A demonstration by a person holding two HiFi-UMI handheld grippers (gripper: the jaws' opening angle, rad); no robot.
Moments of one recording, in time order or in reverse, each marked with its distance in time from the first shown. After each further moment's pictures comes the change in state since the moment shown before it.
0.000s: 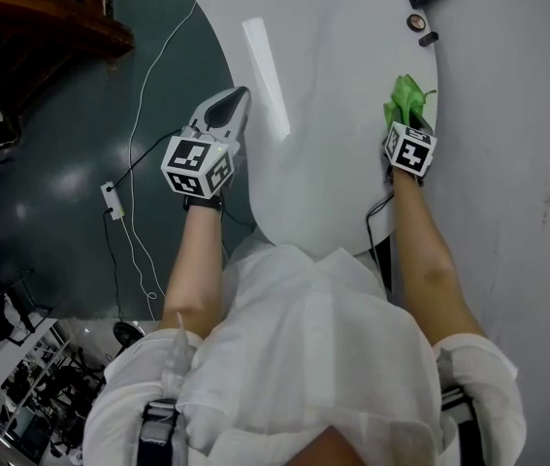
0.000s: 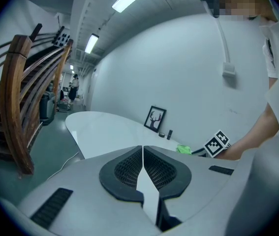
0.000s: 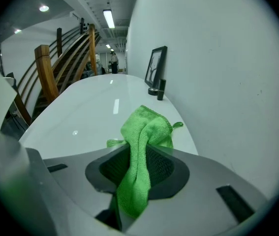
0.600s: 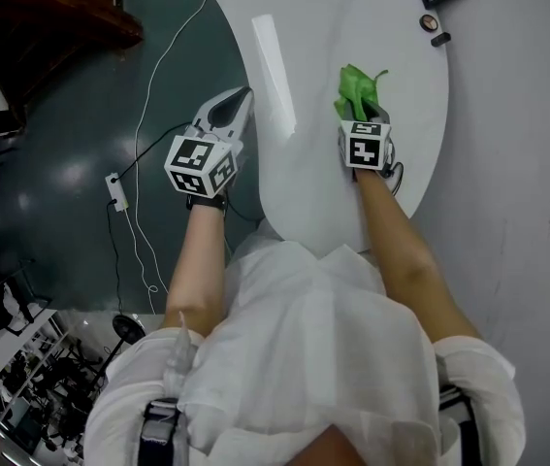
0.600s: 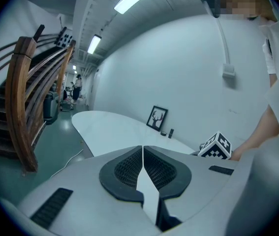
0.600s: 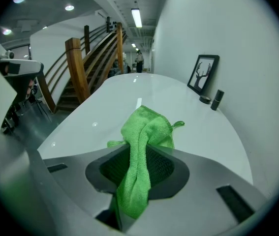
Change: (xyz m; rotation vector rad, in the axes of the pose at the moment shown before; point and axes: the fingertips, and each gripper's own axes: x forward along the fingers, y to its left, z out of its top) left arm -0.026 0.008 -0.007 -0.013 0.003 0.025; right arm -0.013 0.157 0.011 -0.183 -0.007 0.217
